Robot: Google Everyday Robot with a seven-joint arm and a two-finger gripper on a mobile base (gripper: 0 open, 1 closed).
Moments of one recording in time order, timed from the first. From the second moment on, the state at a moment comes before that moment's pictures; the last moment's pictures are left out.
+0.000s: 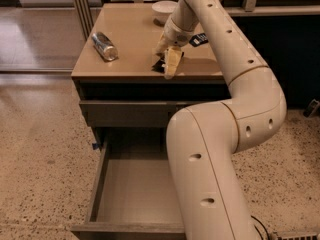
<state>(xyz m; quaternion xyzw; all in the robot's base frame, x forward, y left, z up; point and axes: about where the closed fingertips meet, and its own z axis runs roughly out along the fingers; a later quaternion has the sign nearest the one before) 0.793 -0.032 0.812 -0.75 0.63 0.06 0.22</state>
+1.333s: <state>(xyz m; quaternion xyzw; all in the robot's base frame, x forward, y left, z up) 0.786 -0.032 0.820 -0.75 0.63 0.06 0.22</state>
